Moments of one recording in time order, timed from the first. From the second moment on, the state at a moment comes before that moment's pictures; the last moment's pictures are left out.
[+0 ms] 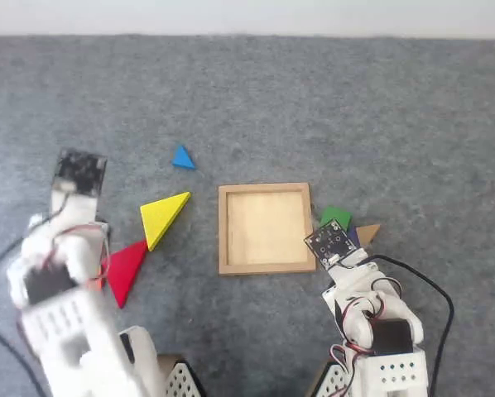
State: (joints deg) left arm -32.2 -53.6 57.3 66.4 -29.8; right arm -9.7 -103.1 95.5 74.1 29.4
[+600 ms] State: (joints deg) left arm -20.9 -10.0 37.8 58.4 -32.0; right arm -2.3 -101.0 77.4 72.8 36.3
